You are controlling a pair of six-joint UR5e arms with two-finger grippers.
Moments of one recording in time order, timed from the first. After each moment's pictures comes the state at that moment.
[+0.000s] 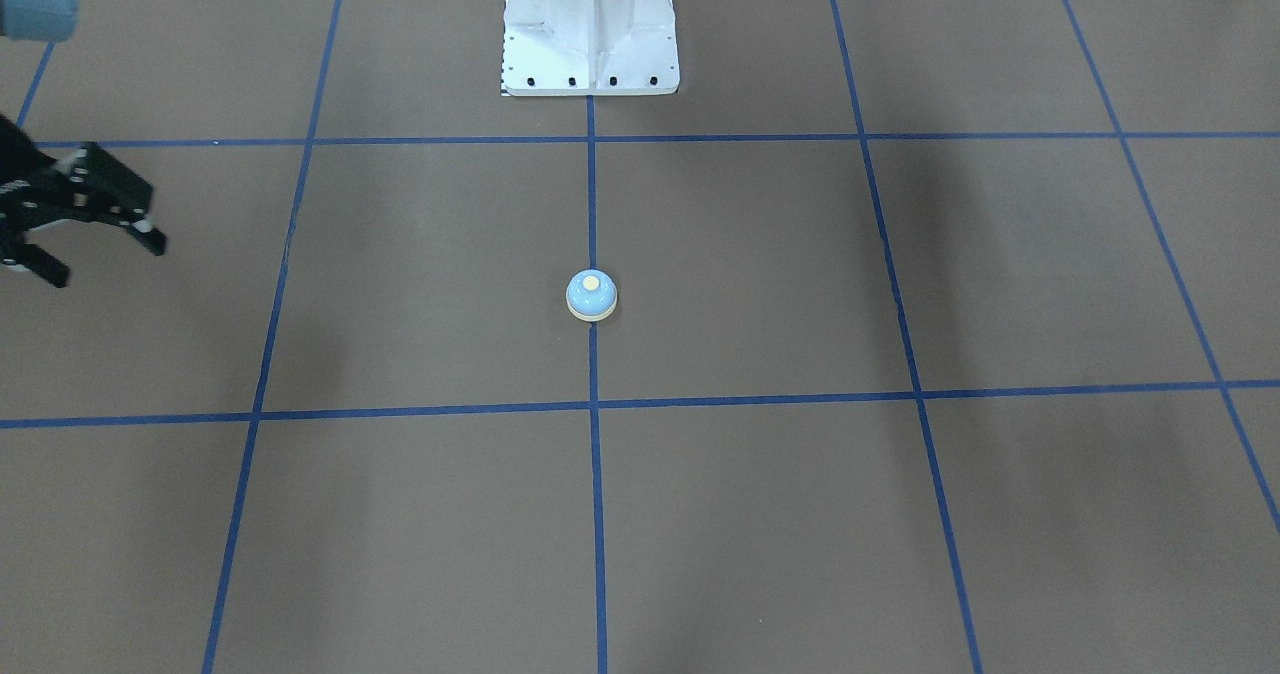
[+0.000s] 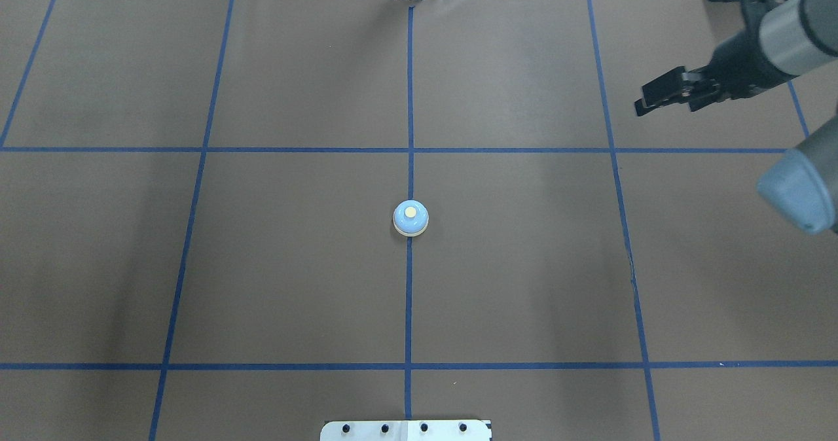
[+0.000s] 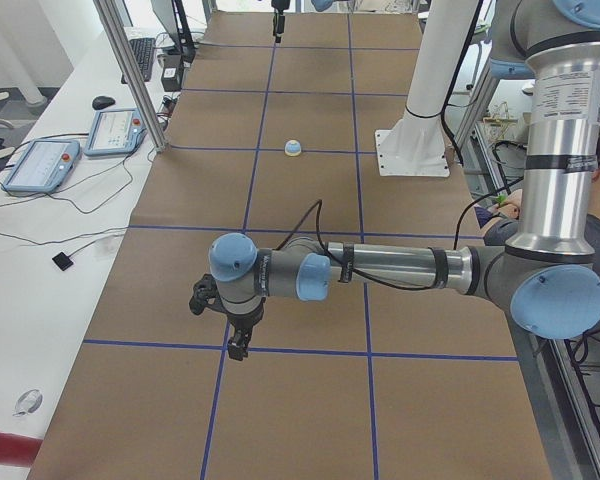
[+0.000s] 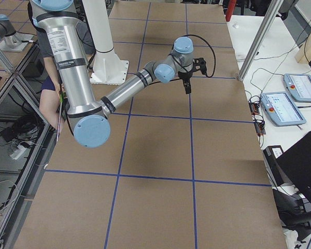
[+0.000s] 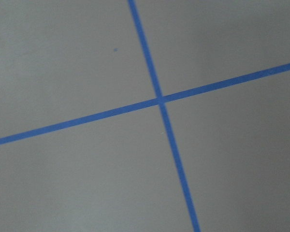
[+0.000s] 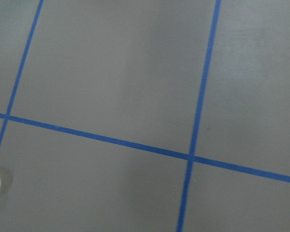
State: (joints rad) left arm -1.60 -1.55 -1.60 -1.61 -2.30 0.17; right arm 1.00 -1.28 1.95 -1.41 2.22 0.78
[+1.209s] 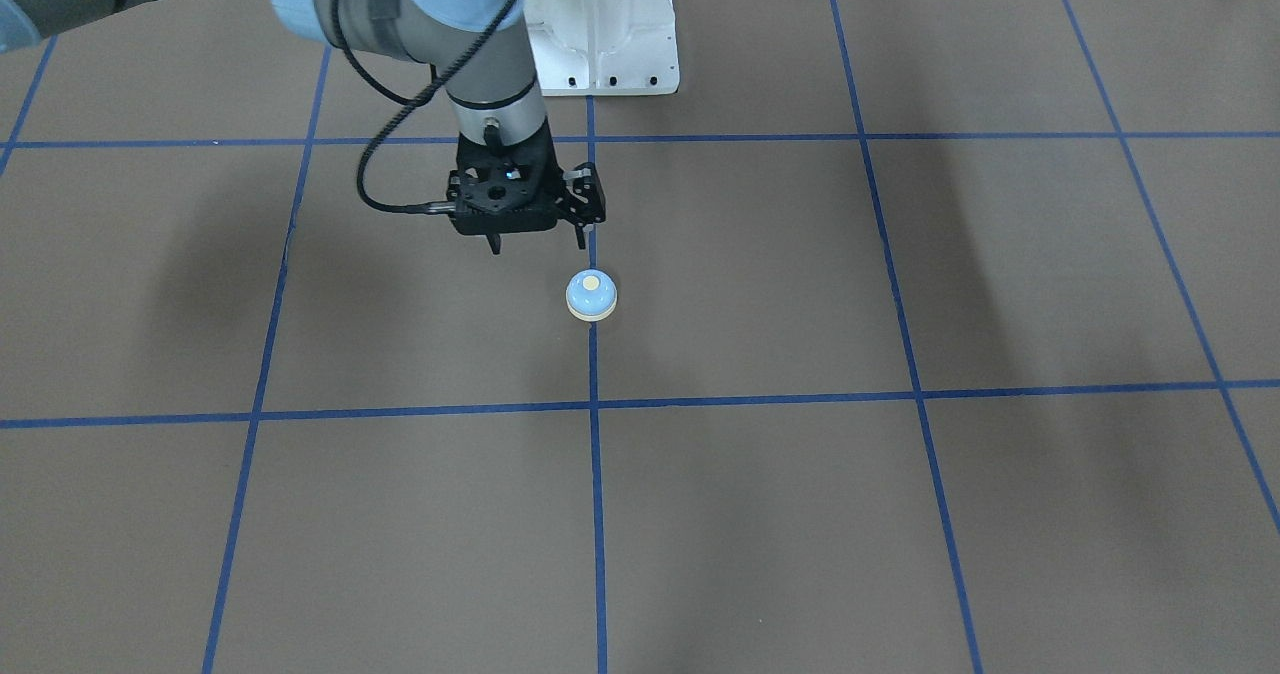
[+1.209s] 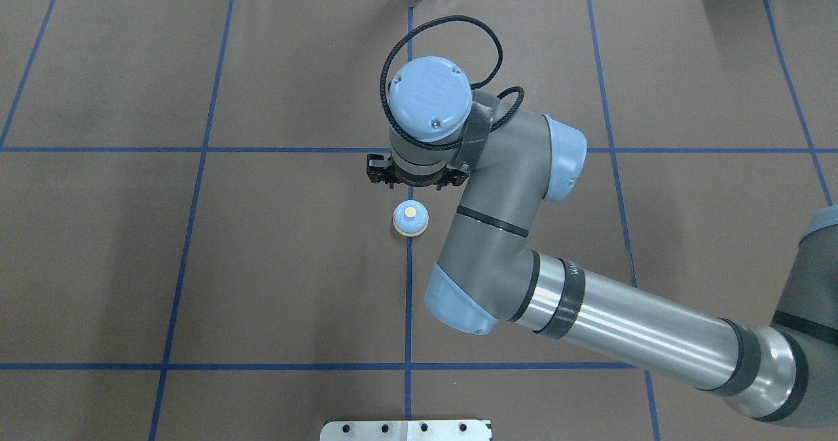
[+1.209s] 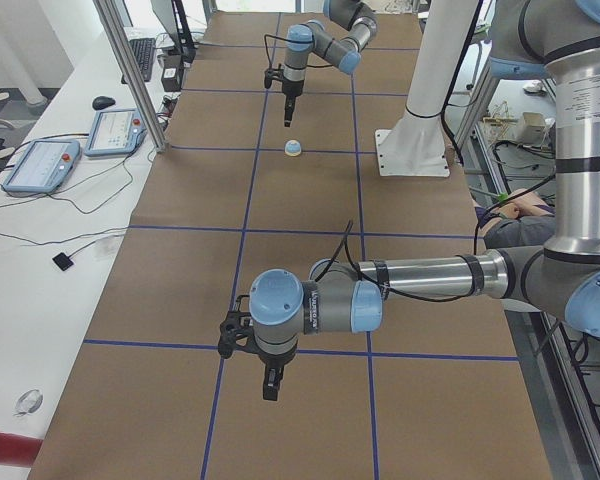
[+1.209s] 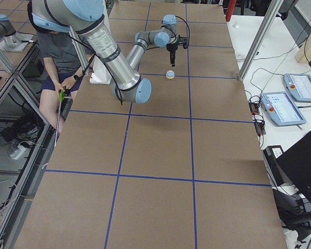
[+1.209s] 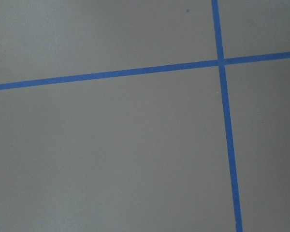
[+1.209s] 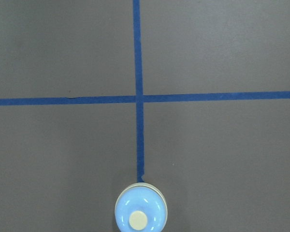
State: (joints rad) left arm -1.68 -1.44 -1.63 -1.62 -2.30 0.19; right arm 0.52 -0.70 1.57 -1.65 1.79 1.24
